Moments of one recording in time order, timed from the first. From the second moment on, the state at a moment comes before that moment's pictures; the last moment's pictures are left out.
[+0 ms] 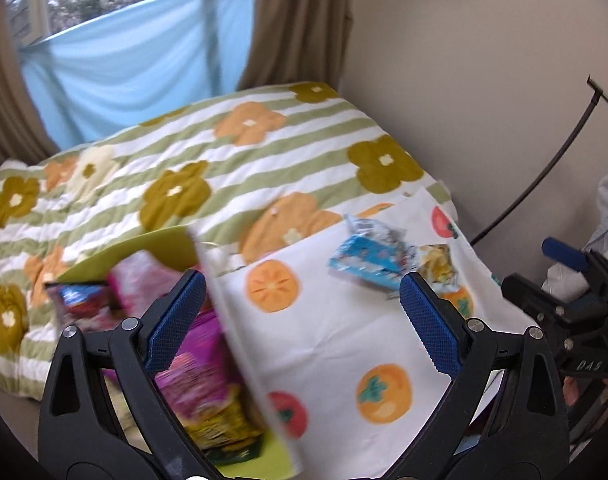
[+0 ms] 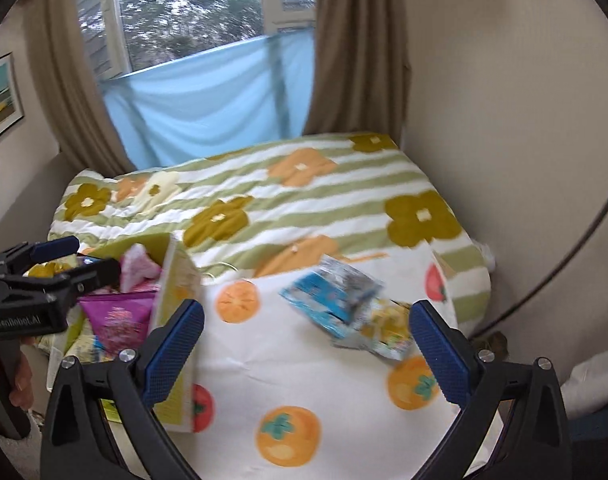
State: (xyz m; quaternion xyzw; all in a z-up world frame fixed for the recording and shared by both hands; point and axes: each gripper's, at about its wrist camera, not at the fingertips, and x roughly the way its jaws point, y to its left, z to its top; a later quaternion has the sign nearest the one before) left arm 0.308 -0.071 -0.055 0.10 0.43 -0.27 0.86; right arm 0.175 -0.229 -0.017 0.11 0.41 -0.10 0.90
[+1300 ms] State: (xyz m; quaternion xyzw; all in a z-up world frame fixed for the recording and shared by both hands) left arm 0.421 -0.263 -0.275 0.17 0.59 -0.31 0.72; right arm 0.235 -0.356 -0.218 0.27 0.51 -0.08 0.81
